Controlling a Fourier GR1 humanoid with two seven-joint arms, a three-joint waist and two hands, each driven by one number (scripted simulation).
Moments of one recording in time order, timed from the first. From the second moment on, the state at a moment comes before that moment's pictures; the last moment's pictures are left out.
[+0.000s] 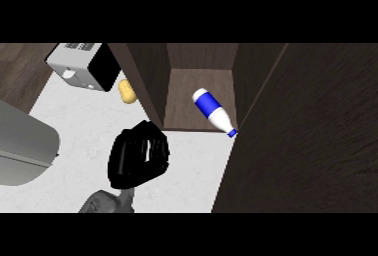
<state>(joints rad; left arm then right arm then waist) -0.15 0.10 -0.42 -1.47 0.49 0.25 -0.46 0.14 -0.55 0.75 -2.49 0.05 -0.48 0.18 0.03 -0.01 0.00</state>
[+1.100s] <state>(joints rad) 0.55 0.42 -0.40 -2.06 0.55 0.13 -0.59 -0.26 -0.29 0.86 -2.42 0.11 -0.40 0.56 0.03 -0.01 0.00</state>
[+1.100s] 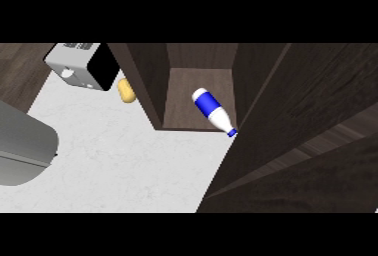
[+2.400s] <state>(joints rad) 0.91 0.55 -0.08 -2.10 0.74 -0.24 -0.74 -0.87 -0.01 0.28 -1.55 -0.15 -0.18 0.43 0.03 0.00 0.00</state>
